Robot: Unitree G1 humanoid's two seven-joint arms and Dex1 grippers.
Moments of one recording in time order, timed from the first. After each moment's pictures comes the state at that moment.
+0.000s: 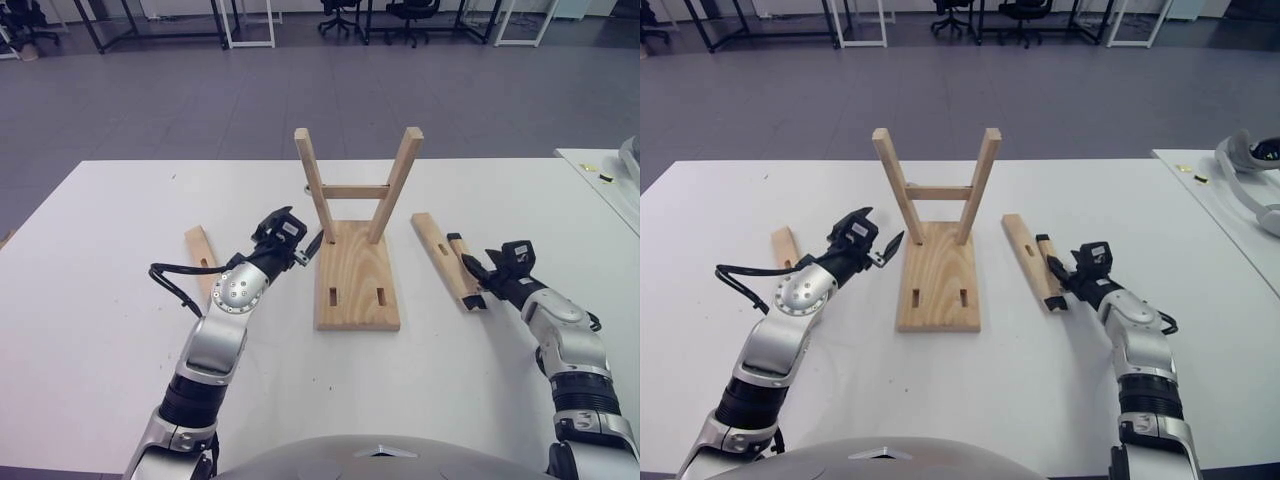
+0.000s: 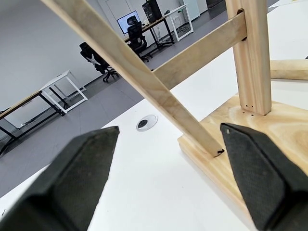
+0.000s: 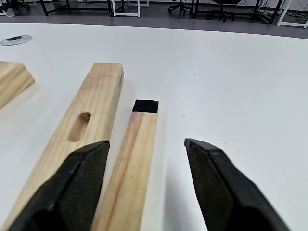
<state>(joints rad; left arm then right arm) -0.15 0.24 -0.21 -0.32 0.17 0.43 -0.34 -0.15 -0.47 -0.21 0.34 0.23 0.27 0.50</state>
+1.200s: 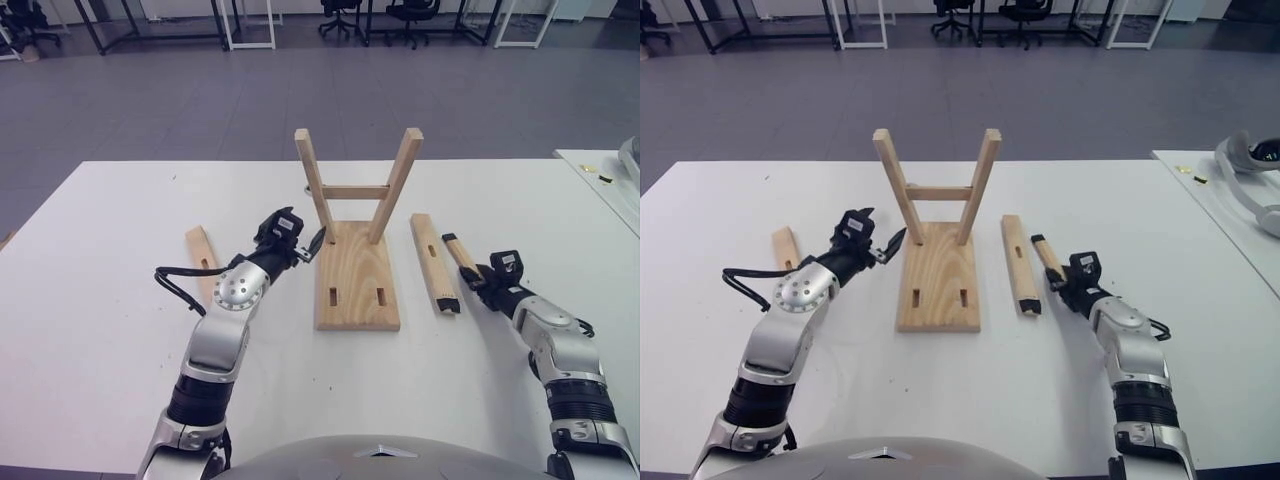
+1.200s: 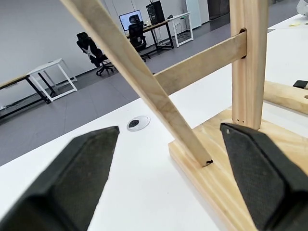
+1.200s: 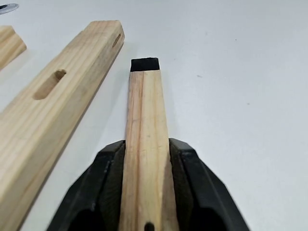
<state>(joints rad) -0.17 0.16 -0.15 -0.32 0.06 0.48 -0.34 -0.10 -0.45 -0.16 0.22 0.21 0.40 0.43</state>
